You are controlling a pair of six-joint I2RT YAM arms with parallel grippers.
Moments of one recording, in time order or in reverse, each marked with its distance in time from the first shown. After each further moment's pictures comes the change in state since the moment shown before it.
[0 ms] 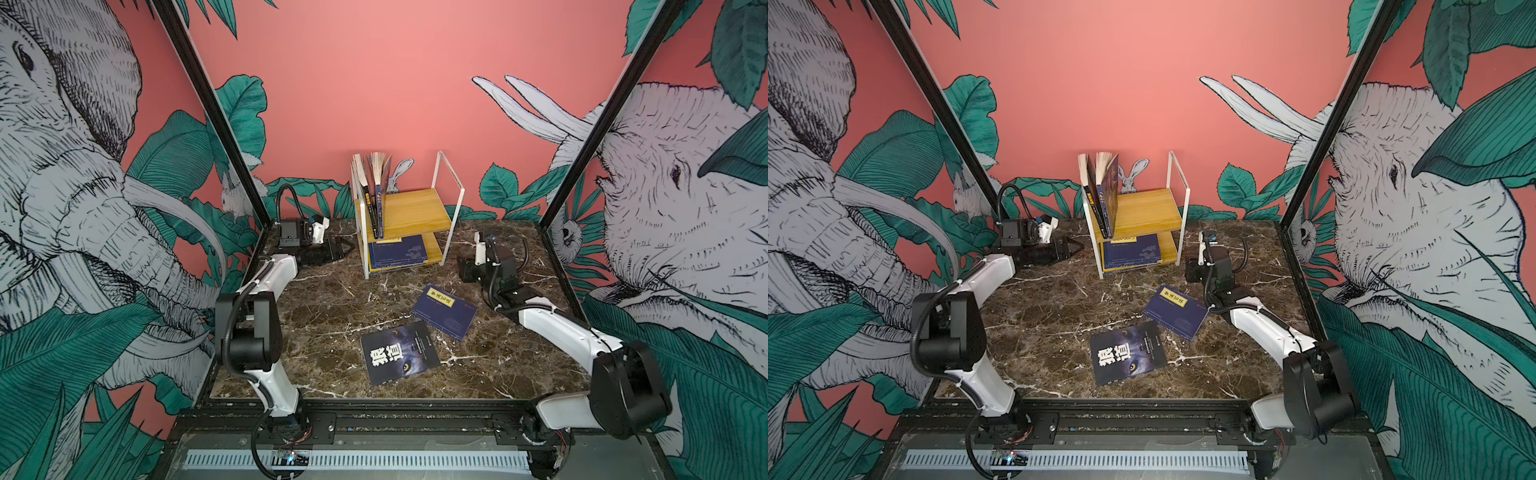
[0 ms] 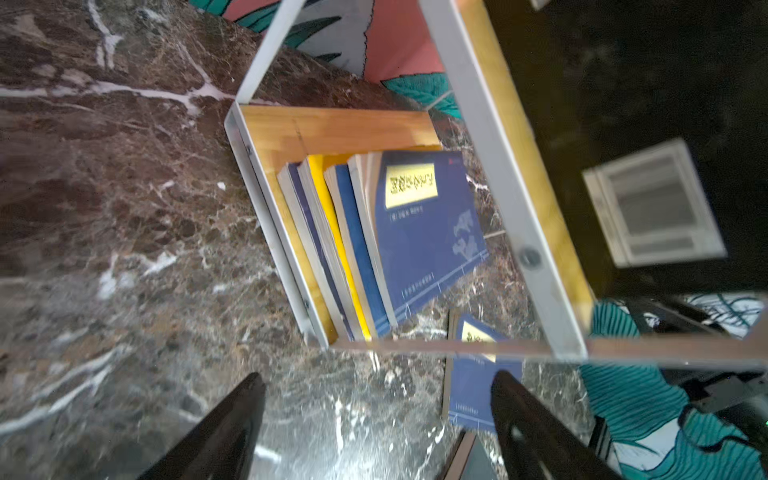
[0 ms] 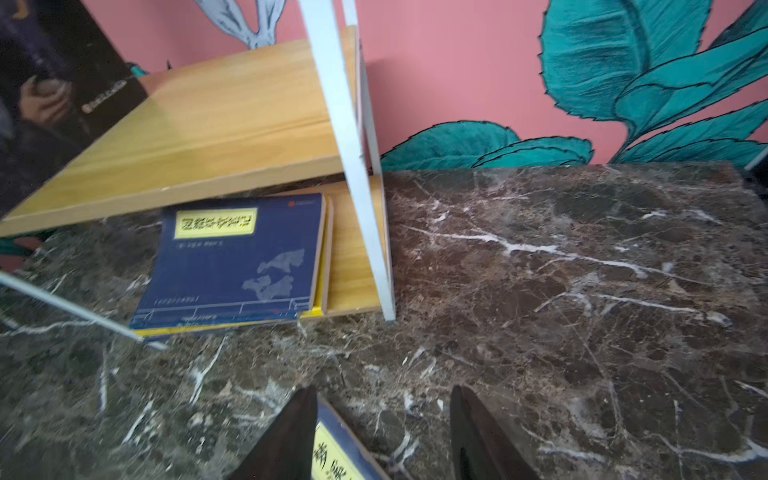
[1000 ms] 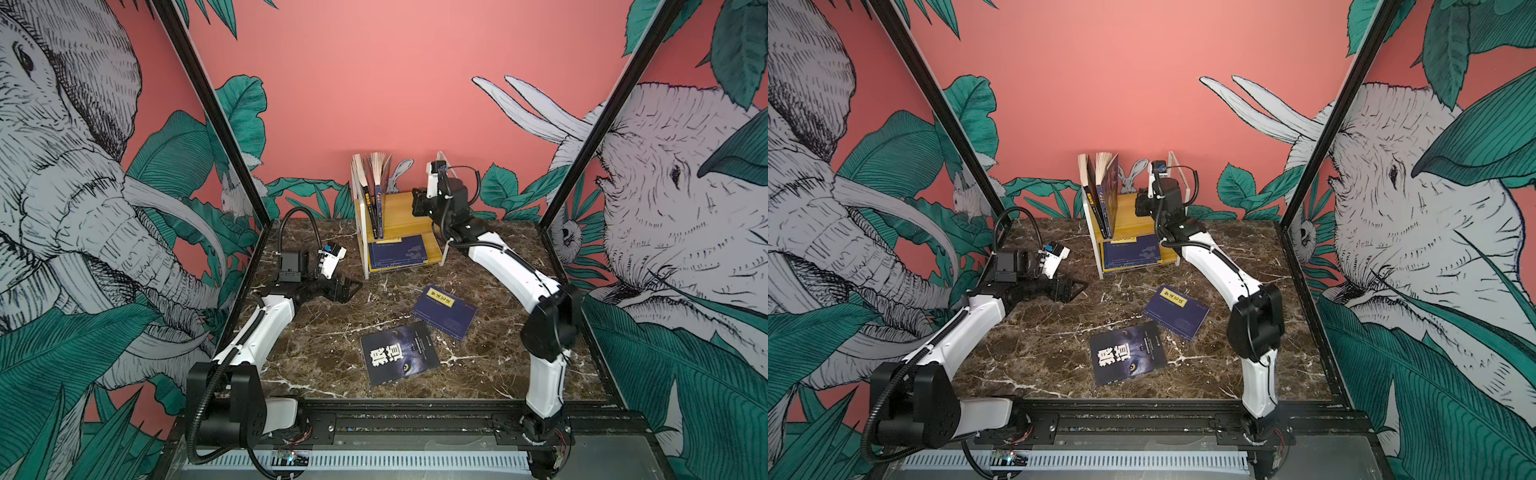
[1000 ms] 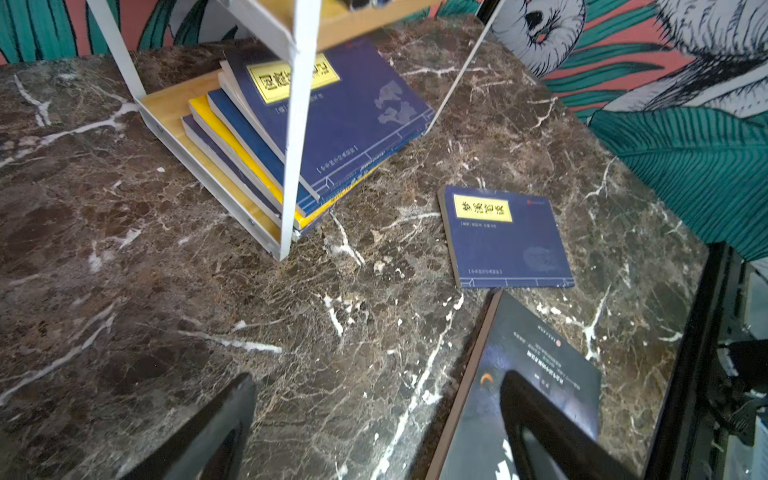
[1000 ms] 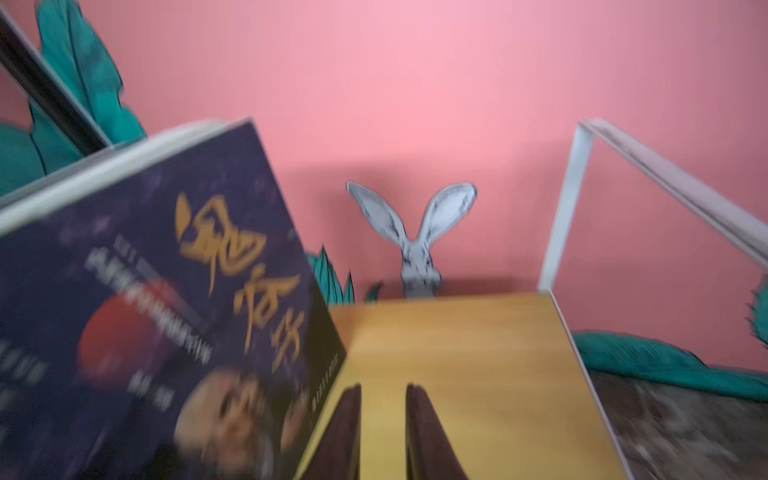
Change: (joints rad) left arm -0.090 -0.383 -0.319 -0.093 -0.067 0.461; right arm 0.157 0.714 1.183 -0.220 0.056 0.055
